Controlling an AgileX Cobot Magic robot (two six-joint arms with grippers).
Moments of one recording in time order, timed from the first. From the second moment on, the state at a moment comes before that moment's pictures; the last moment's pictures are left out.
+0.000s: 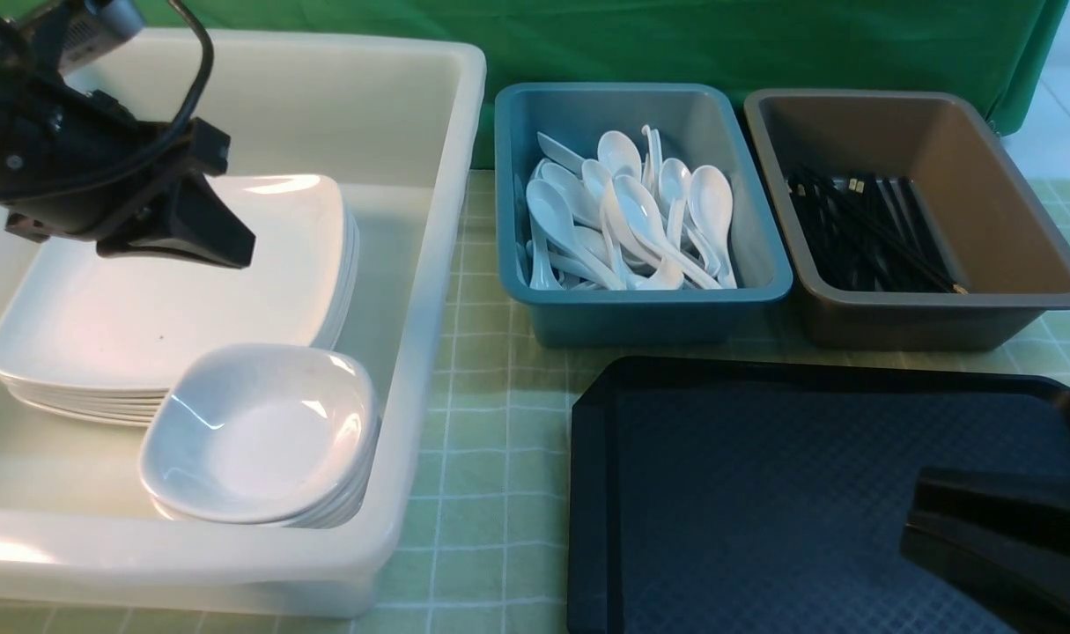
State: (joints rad) right arm 1.15 0.57 -0.61 -0.36 0.28 0.25; left arm 0.09 1.51 -1.31 -0.59 1.06 0.35
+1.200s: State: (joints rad) right arm 0.17 0.07 -0.05 -0.20 0.09 0.25; left arm 0.09 1.51 -1.31 -0.57 1.04 0.35
